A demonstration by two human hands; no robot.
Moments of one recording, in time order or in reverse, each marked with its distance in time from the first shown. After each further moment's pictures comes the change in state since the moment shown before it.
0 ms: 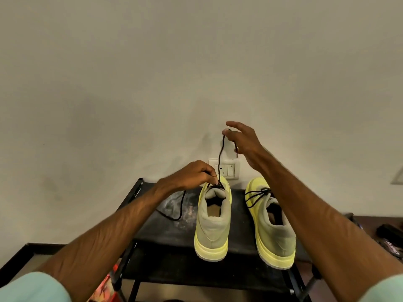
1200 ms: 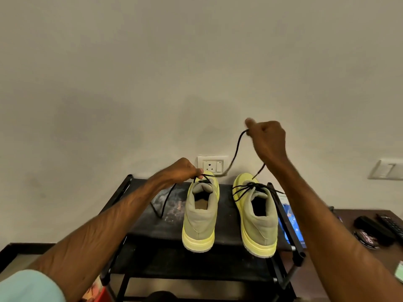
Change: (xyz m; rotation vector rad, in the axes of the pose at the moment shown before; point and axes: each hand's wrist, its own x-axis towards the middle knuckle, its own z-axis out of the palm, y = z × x) left_hand 0.009 -0.007 0.010 -0.117 0.112 -0.318; right_hand -0.062 -0.024 -0.060 -0.341 0.380 -0.153
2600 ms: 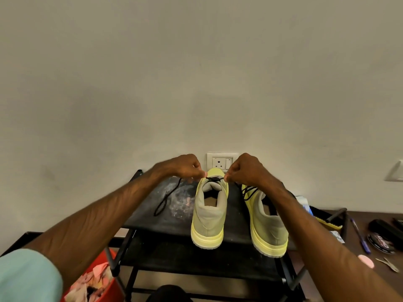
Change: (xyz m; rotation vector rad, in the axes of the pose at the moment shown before) left_hand -0.007 0.000 -0.027 0.321 -0.189 0.111; right_hand -0.028 0.047 0.064 -0.379 -0.642 0.025
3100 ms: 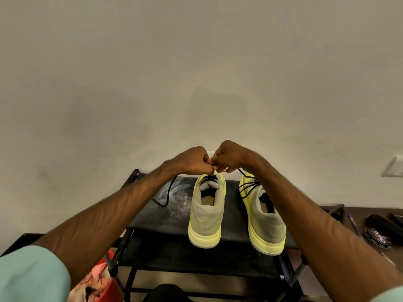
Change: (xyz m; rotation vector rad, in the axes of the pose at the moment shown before) left_hand 0.006 0.037 0.010 0.064 0.150 0.006; right_hand 0.018 -0.044 -0.017 0.109 -0.226 -0.007
